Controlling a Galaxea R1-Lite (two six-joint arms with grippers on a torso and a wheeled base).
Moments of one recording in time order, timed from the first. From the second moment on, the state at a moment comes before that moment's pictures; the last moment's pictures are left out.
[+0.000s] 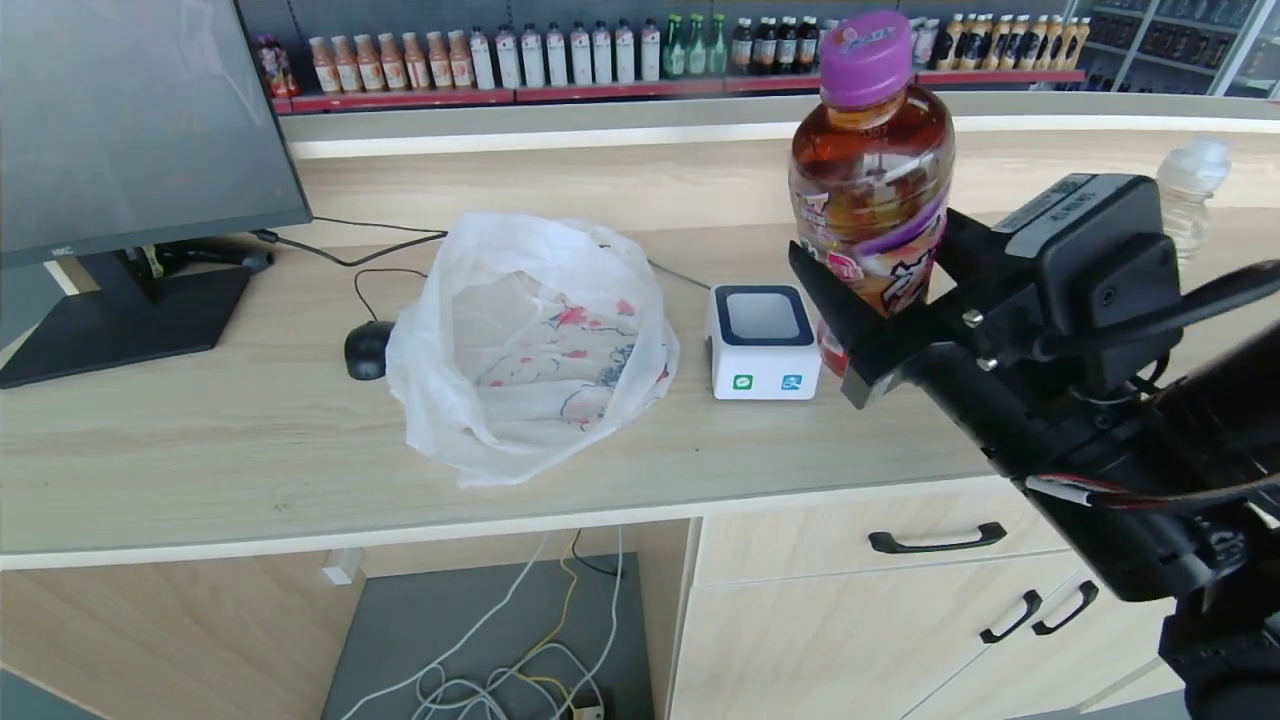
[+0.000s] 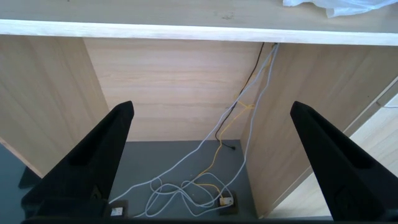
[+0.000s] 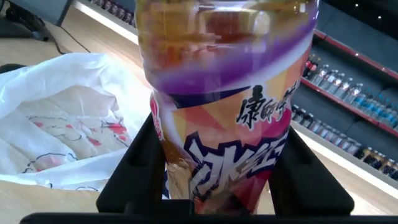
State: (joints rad) left arm 0.00 0.00 0.00 0.00 0.00 0.00; right arm 0.73 1.66 -0.69 -1.49 -0.13 -0.73
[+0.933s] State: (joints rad) left arm 0.00 0.00 0.00 0.00 0.00 0.00; right arm 0.50 1.89 -0.98 -1.50 0.57 -1.17
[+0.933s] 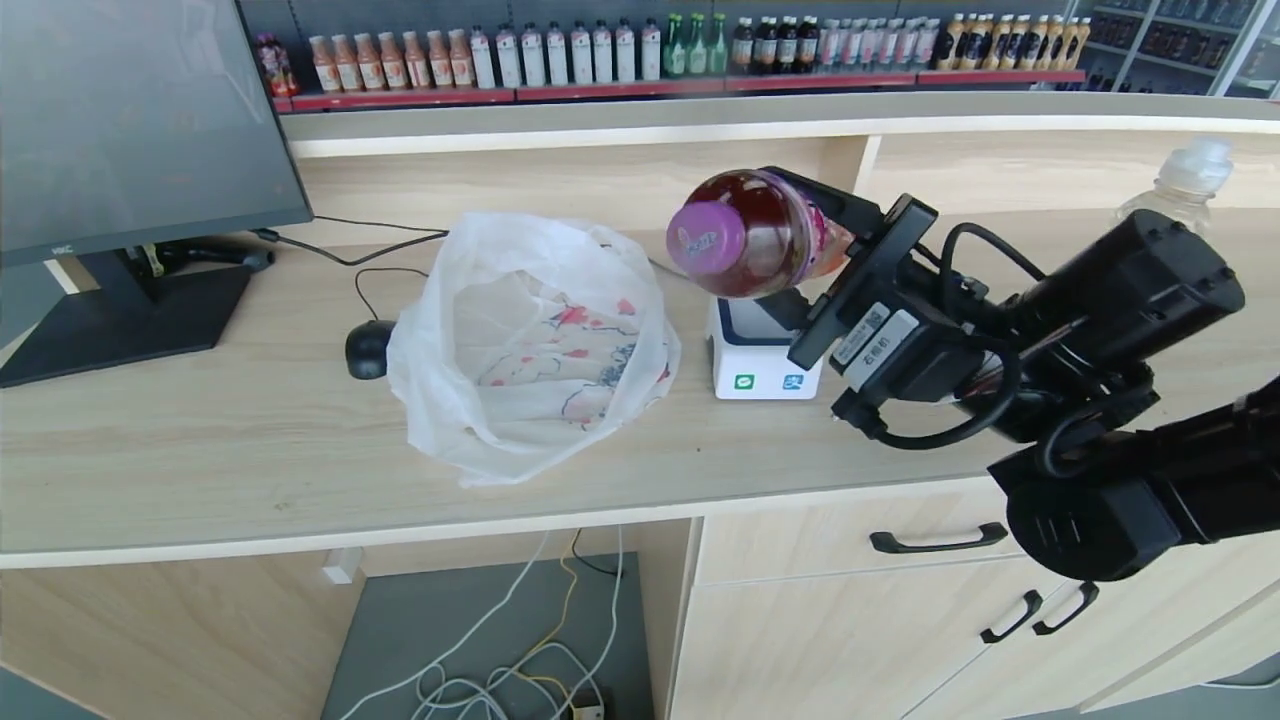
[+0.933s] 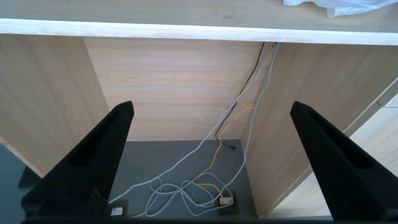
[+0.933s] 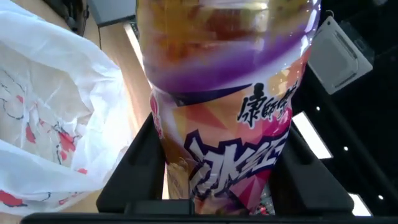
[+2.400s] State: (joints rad) left arm 0.00 0.00 0.00 0.00 0.00 0.00; right arm 0.40 2.11 -1.11 -1.51 0.75 -1.39
